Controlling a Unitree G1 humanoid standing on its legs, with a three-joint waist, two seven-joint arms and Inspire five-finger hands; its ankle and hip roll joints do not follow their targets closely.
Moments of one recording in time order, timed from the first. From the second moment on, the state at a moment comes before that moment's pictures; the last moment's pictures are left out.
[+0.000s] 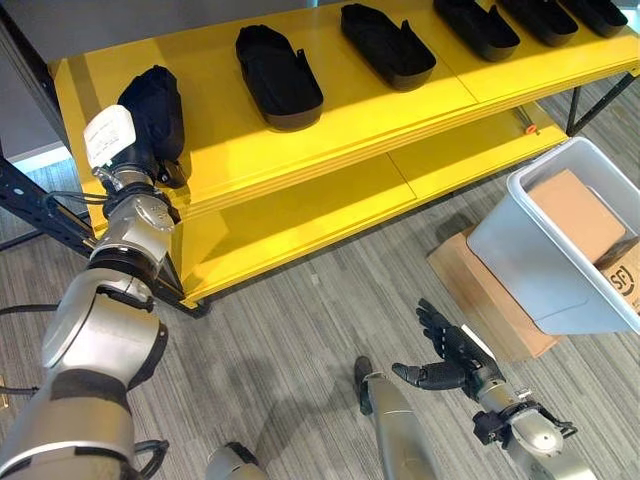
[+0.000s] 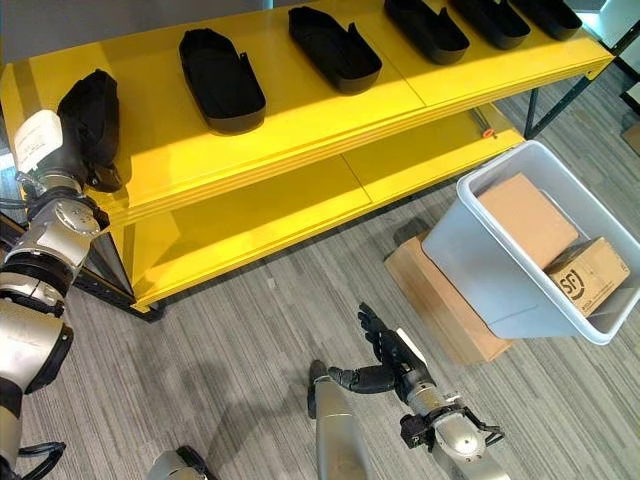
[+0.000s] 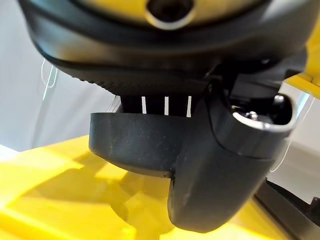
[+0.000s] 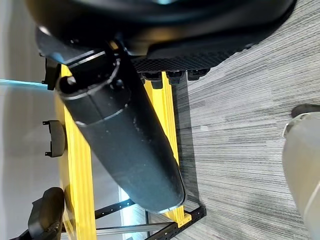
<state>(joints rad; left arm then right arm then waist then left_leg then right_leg) -1.19 0.74 -0.58 1.25 0.13 0.03 0.42 0.23 -0.60 0.30 0.01 0.45 -0.16 0.06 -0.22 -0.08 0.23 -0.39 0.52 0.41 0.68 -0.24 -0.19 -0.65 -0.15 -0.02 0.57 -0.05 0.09</state>
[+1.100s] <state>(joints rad) -1.28 0.76 -0.68 1.24 0.07 -0.01 0.27 0.24 -0.59 0.30 0.01 0.48 -0.14 0.10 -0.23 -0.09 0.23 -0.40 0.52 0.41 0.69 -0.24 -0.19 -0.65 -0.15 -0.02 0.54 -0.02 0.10</state>
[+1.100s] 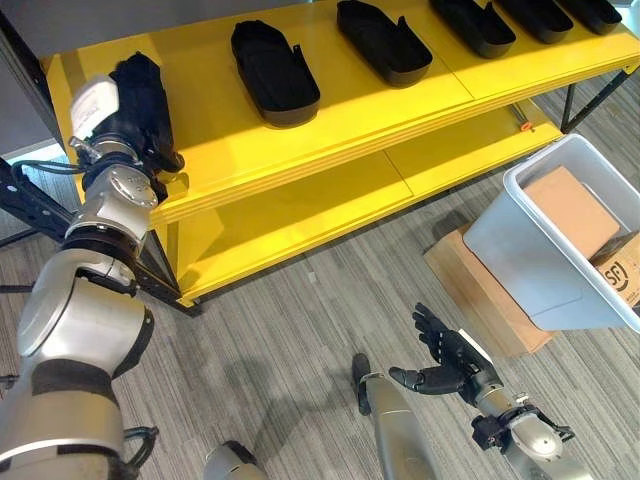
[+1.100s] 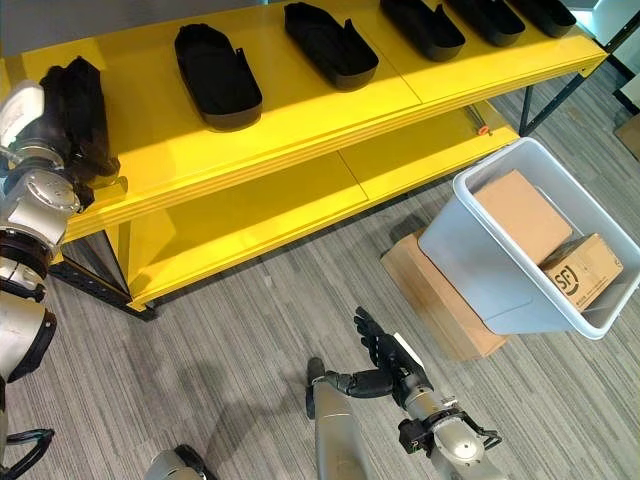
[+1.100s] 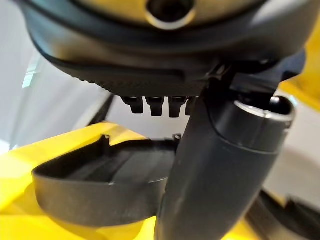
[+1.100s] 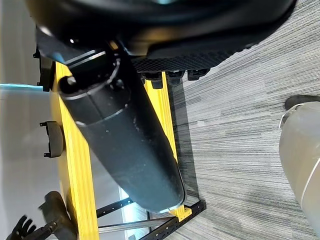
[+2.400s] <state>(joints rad) -0.86 0.78 -0.42 0.59 -0.01 -0.10 0.31 0.28 -0.58 0.28 0.06 0.47 -0.14 0.09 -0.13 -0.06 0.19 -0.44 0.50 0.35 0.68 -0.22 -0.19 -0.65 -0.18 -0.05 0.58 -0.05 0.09</state>
